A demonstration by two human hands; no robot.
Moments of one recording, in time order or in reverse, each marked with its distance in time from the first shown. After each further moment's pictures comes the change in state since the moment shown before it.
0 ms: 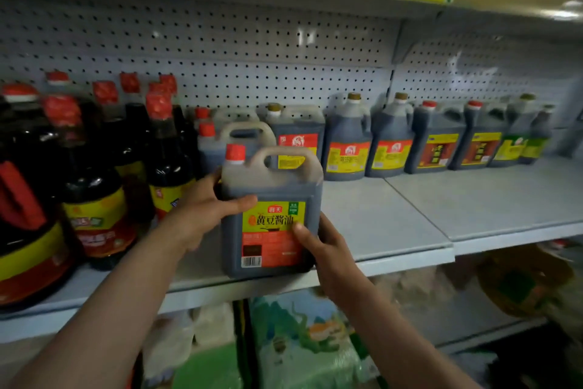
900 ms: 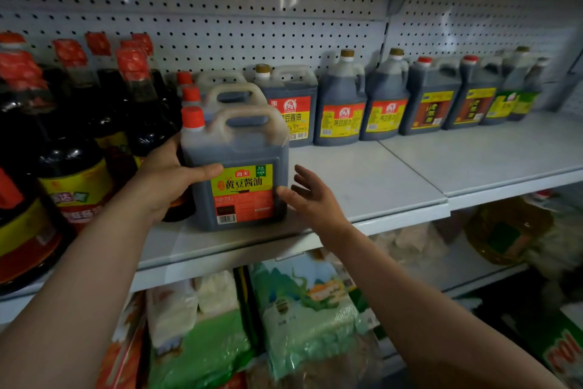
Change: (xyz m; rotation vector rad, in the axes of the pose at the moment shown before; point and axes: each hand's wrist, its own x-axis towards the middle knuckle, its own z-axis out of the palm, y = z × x) left_hand 0.014 -0.019 -0.036 0.094 0.096 0.033; right_hand 0.034 0.020 0.004 -0.203 0.093 0.016
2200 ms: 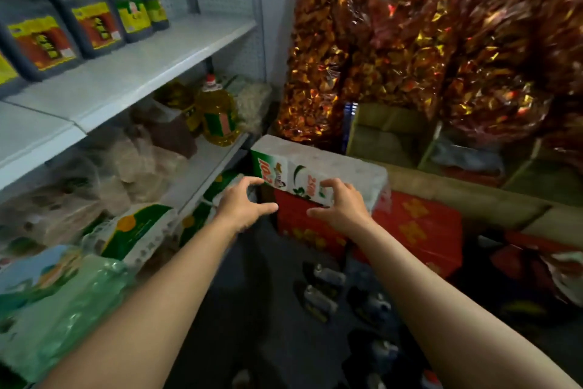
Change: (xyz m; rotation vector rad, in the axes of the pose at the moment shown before) left_hand -0.401 0.015 0.519 0.450 -1.004 0.087; right_hand -0.551 0.021 -0.386 -0.741 0.892 0.651
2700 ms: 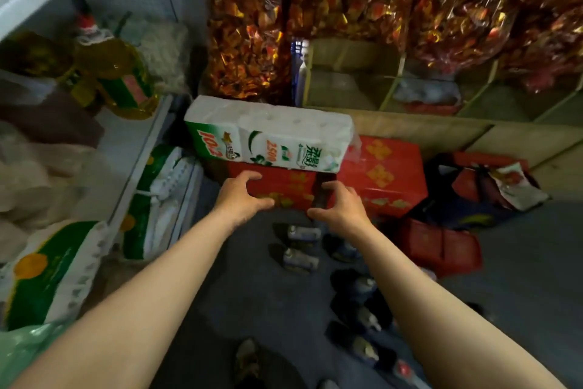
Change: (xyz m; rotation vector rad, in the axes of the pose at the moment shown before) left_hand 0.130 -0.044 0.079 0.093 -0.382 0.059; right_hand 0.052 0.060 0.066 0.075 0.034 0.425
